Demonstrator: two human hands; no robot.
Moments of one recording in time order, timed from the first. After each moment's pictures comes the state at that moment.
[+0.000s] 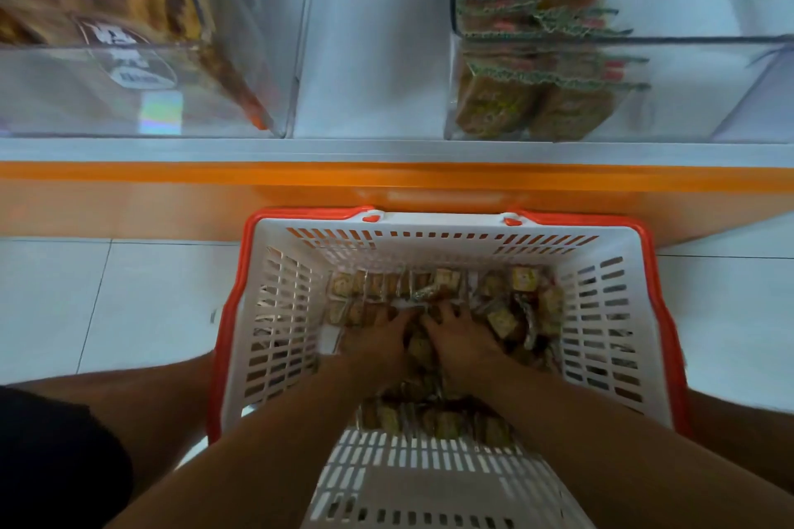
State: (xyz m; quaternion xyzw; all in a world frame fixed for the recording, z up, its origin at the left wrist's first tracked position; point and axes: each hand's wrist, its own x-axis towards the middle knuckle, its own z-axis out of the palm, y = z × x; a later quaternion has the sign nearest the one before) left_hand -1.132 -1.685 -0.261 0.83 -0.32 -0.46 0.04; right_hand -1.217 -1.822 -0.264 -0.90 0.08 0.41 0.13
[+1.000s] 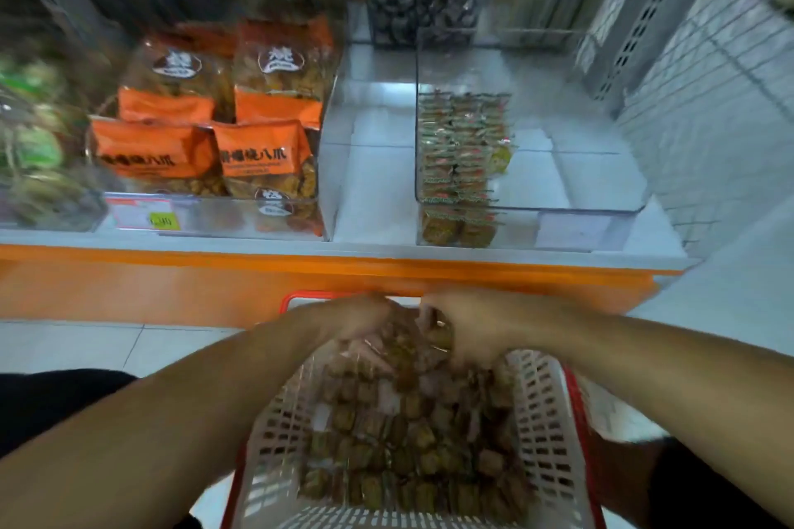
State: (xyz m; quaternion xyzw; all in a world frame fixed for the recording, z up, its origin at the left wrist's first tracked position) left_hand -1.063 -1.725 -0.040 0.70 -0.11 -0.61 0.36; right_hand -1.188 -1.869 0.055 -0.93 0.02 0.30 0.19
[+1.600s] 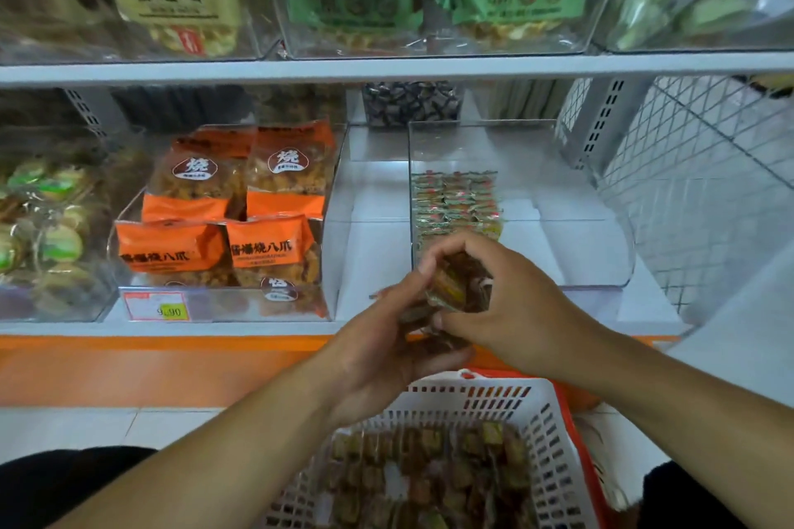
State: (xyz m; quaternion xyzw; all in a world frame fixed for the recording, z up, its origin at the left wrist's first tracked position) left_hand -1.100 -1.741 0.114 0.48 -0.09 -0.53 0.70; right_hand -1.188 -1.890 0.141 -0.88 0.04 -0.13 0.45
